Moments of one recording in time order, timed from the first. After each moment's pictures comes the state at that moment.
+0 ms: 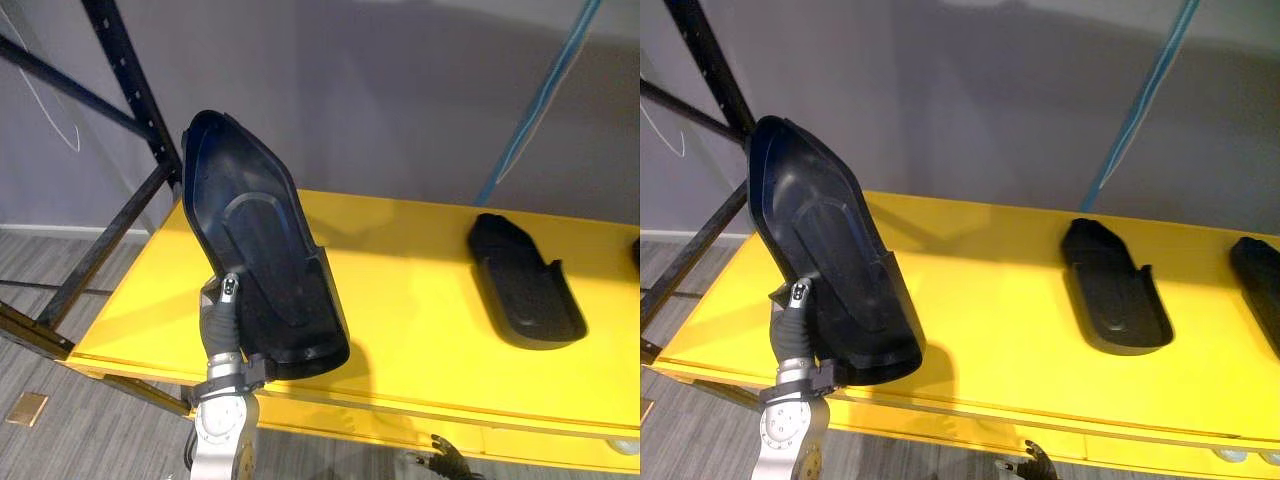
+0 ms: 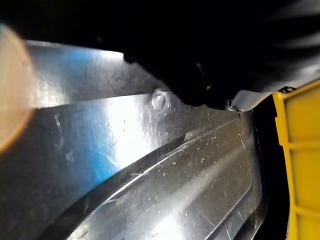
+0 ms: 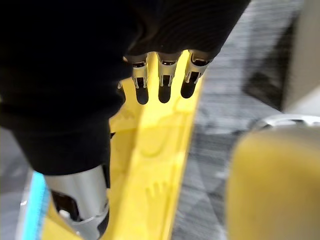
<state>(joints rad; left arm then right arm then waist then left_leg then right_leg) 0.17 0.02 -0.08 -0.31 -0.08 -0.18 0.24 0.11 -0.07 -0.07 0.94 -0.06 -0.04 0.01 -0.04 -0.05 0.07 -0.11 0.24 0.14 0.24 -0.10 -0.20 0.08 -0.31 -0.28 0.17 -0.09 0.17</state>
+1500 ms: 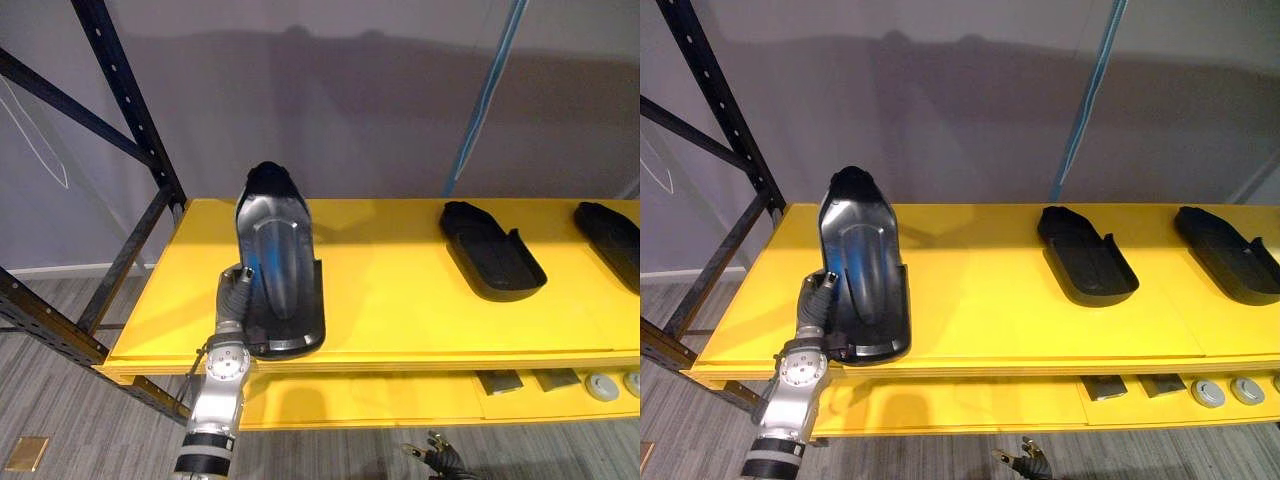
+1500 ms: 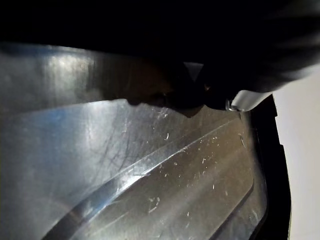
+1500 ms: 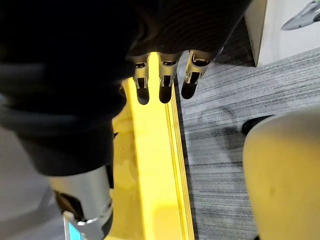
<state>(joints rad) -0.20 0.13 0.05 0.22 0.10 -0.02 0.28 0.13 -0.06 -0.14 0.91 0.00 -0.05 0.01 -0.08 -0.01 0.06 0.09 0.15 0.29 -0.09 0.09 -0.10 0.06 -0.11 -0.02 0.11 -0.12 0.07</state>
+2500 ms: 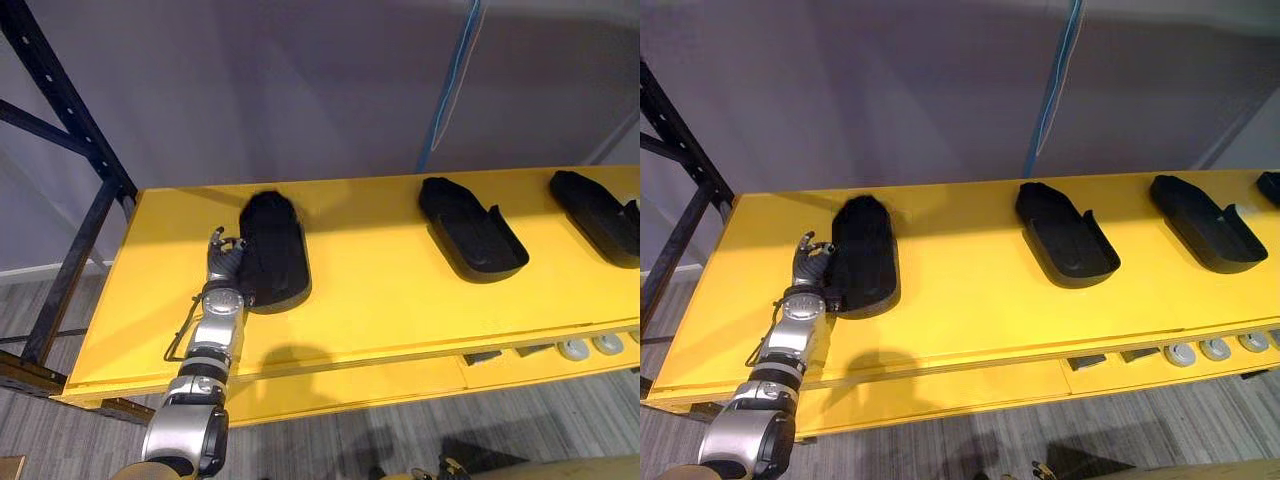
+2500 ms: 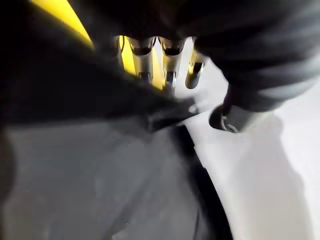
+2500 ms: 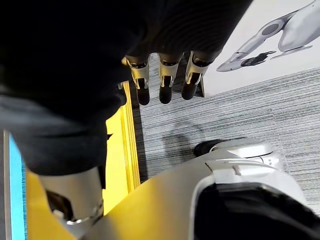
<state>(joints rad) -0.60 0.21 0.12 0.73 0.10 0.05 0.32 0.19 -0.10 -0.10 0.95 -0.04 -0.05 0.01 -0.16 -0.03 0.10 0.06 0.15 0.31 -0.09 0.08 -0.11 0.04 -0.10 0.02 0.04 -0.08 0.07</state>
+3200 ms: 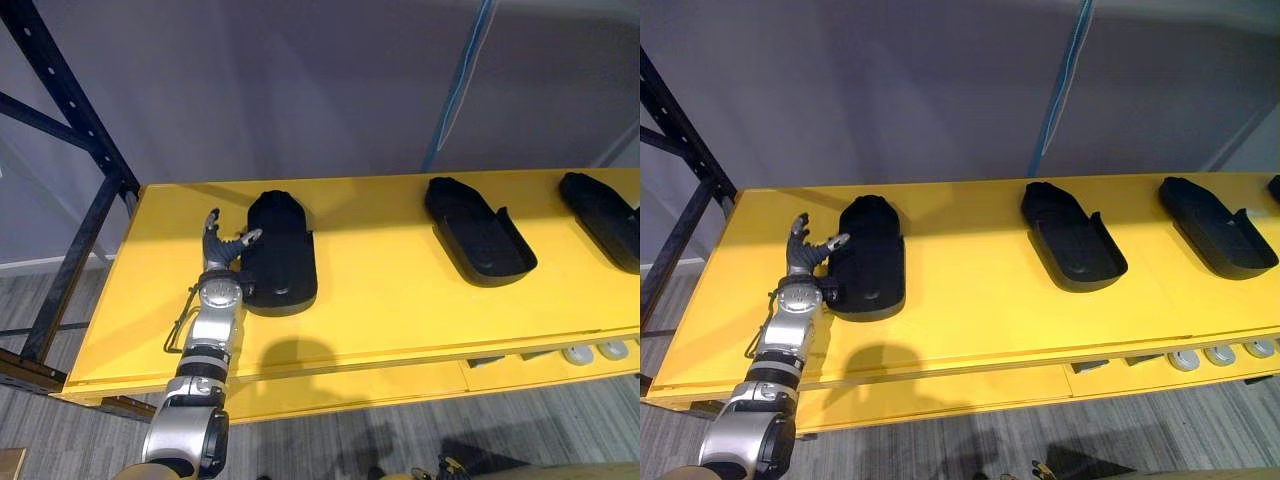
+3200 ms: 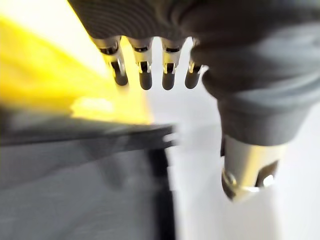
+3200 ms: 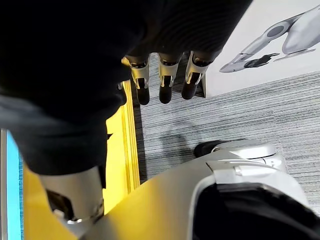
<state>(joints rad) -0.59 0.21 0.10 0.51 0.10 0.02 0.33 0.18 -0.10 -0.09 0.96 -0.05 -0.05 0.01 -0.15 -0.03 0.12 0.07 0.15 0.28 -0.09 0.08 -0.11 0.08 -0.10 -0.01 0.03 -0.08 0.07</state>
